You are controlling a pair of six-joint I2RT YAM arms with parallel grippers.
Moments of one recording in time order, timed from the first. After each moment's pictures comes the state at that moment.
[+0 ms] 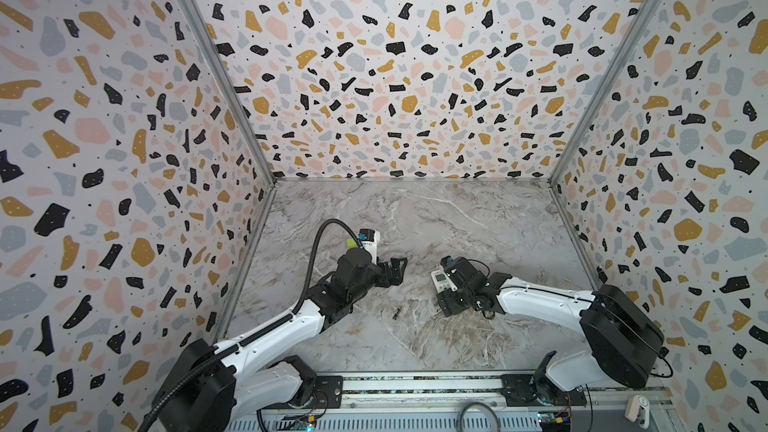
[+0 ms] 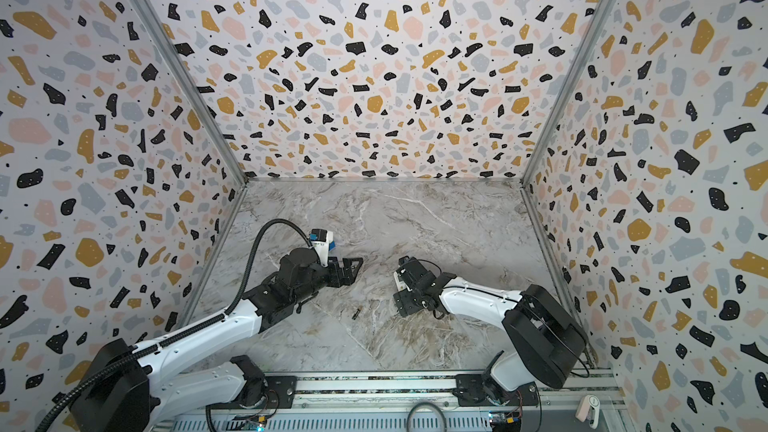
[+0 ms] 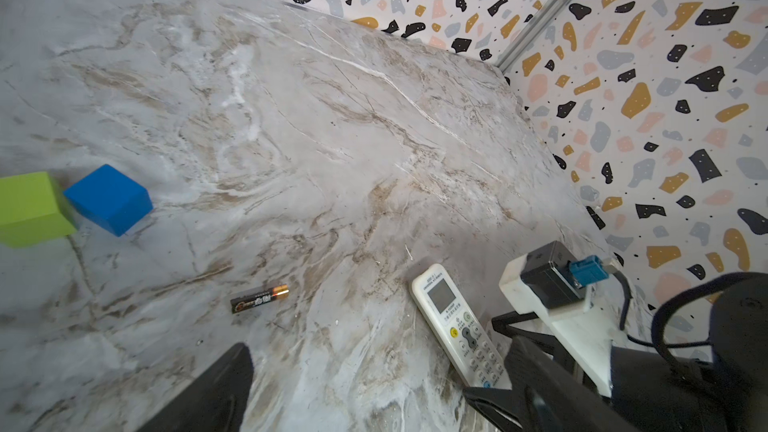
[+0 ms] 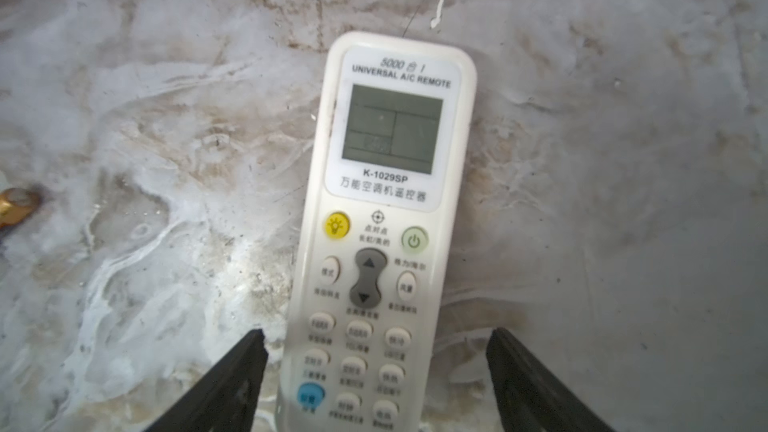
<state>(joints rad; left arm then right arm) -0.67 1.12 0.58 0.07 -0.01 -0.54 0.80 1.47 0.73 -0.38 0.08 0.30</state>
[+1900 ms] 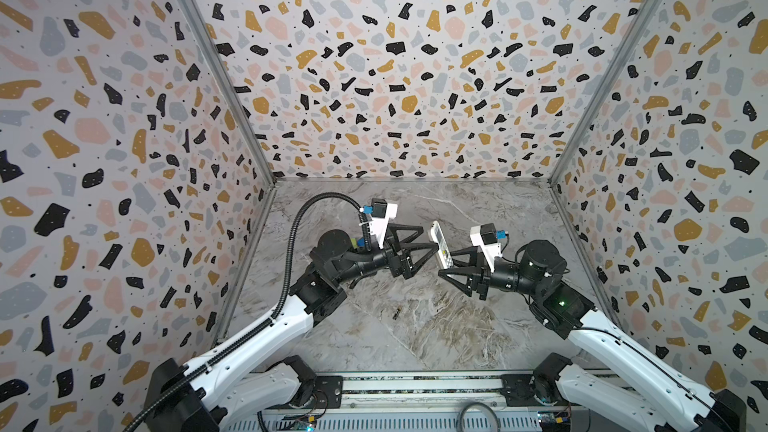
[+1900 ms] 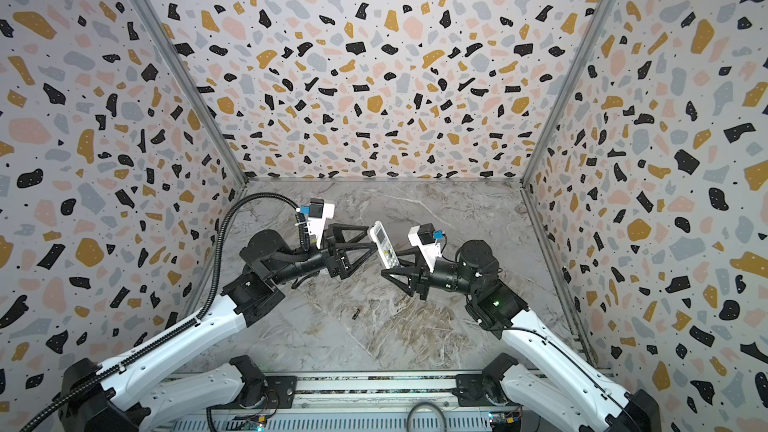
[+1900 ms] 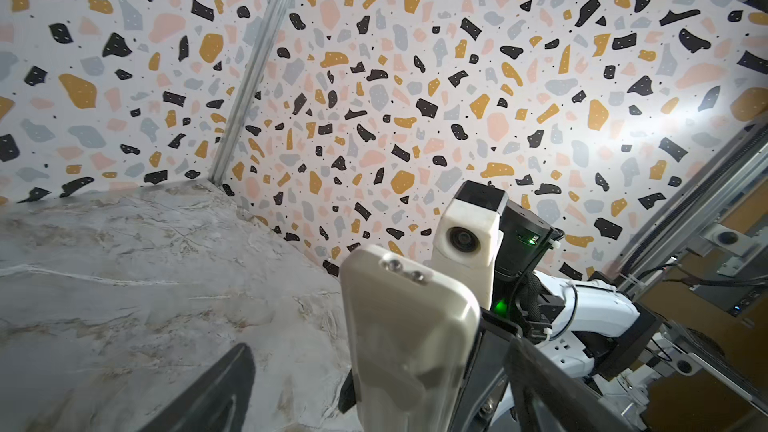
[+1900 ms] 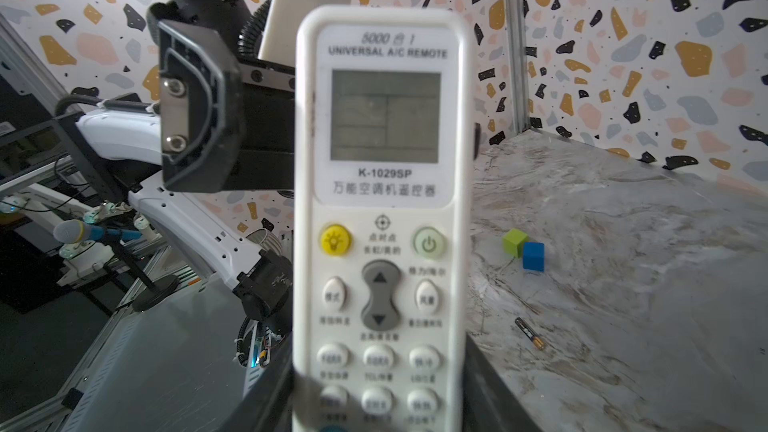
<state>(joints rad) -0.72 1.06 0.83 0.37 0.56 -0.59 0.65 0.87 0.71 0.11 -0.74 0.26</state>
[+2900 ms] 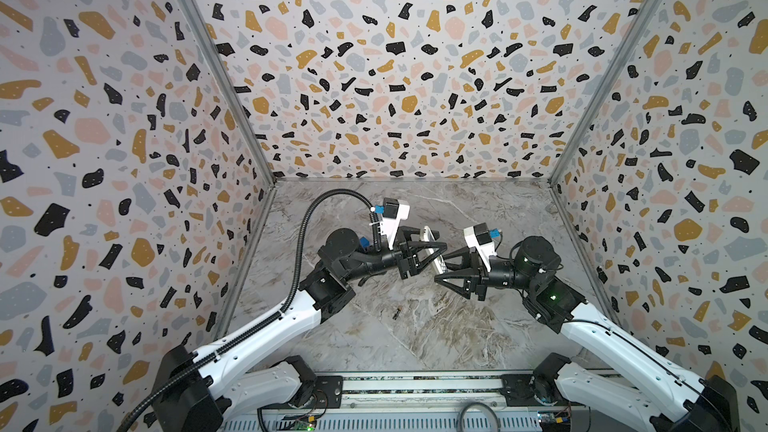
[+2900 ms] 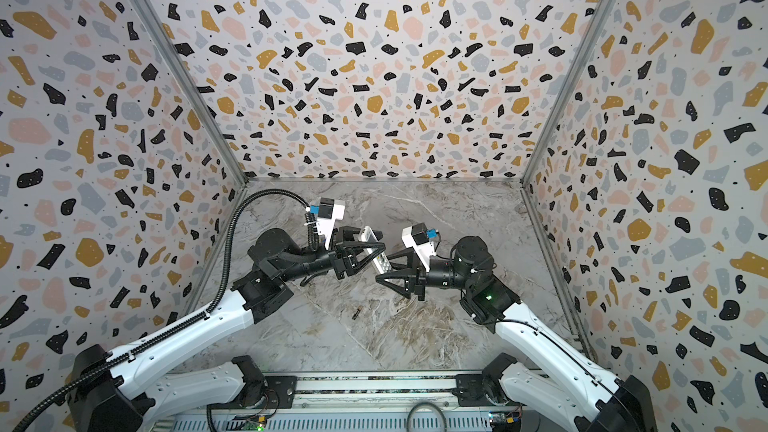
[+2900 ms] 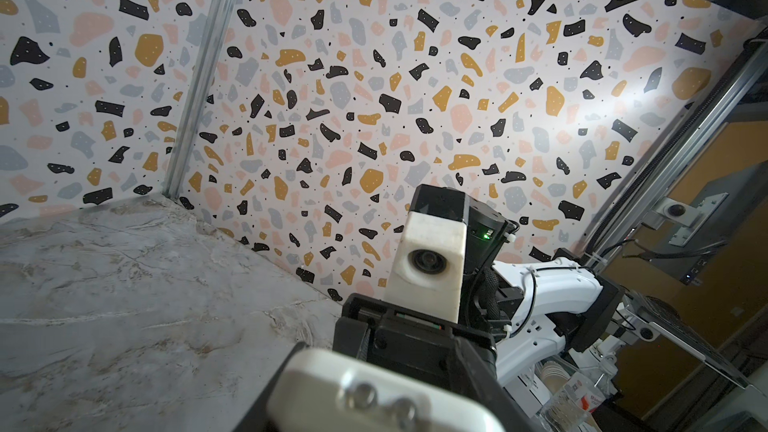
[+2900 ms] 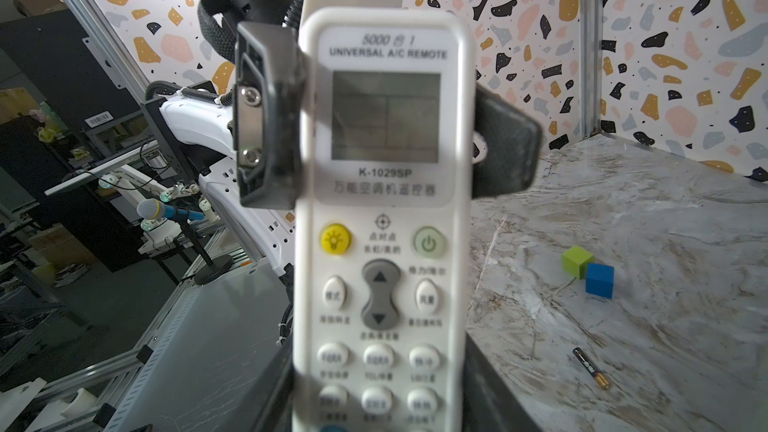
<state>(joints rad) -0.77 1.10 0.85 0.44 0.57 -0.60 0.64 0.93 0.71 0.20 -0.85 0.29</state>
